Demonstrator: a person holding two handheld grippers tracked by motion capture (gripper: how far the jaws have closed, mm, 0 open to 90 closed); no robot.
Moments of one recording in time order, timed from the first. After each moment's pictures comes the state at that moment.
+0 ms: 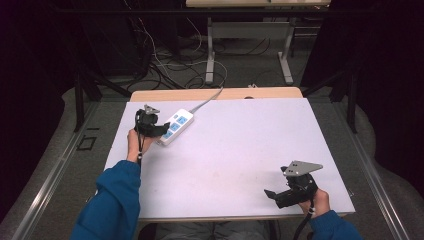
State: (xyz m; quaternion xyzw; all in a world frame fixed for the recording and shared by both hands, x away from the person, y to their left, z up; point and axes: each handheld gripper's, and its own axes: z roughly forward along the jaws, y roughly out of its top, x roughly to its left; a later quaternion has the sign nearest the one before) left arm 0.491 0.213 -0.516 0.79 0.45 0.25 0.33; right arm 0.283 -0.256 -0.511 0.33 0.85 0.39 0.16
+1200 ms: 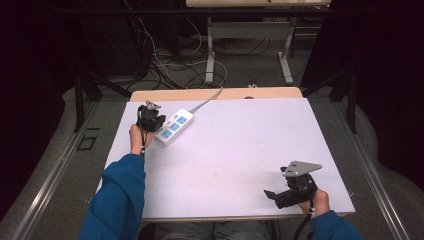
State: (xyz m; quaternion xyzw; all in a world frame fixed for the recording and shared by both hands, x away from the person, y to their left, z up) left arm 0.513 0.210 -0.520 0.79 0.45 0.25 0.33; right arm 0.284 -0.255 -0.512 0.32 0.85 0.38 0.16
